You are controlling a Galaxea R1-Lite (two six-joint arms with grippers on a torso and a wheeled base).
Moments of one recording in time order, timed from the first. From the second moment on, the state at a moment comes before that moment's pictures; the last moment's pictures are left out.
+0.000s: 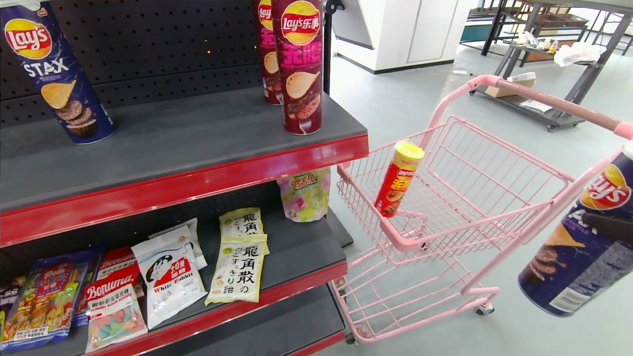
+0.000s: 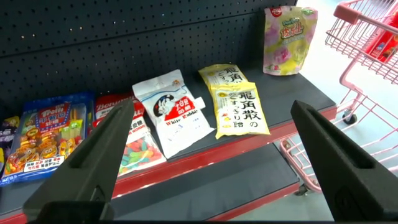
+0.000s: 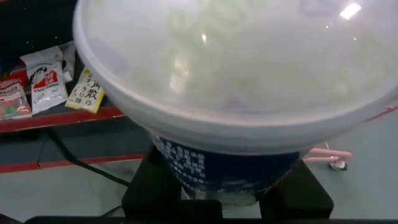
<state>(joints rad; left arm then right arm) -0.01 0.00 0.00 0.00 0.00 0.00 0.00 0.93 -0.68 0.06 0.32 -0.01</state>
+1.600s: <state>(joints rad) -0.01 0.00 0.00 0.00 0.00 0.00 0.20 0.99 -0.69 0.03 0.43 -0.10</state>
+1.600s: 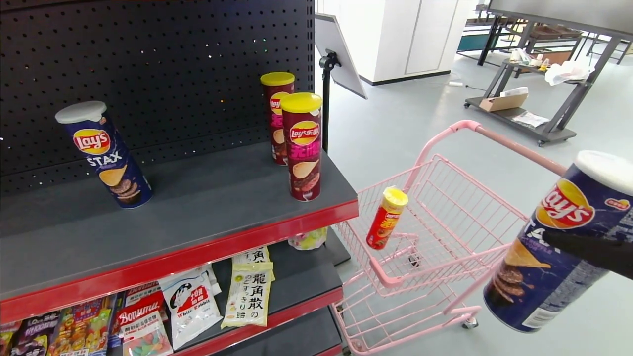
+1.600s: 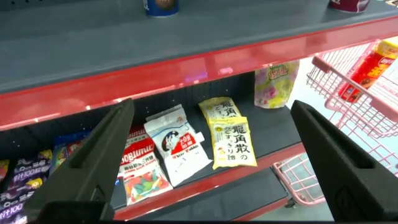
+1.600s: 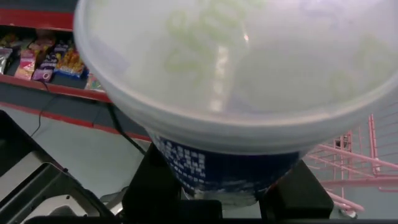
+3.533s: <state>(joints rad) -0.01 0.00 0.00 0.00 0.00 0.00 0.24 1.02 -0.56 -0.14 0.57 -0.22</state>
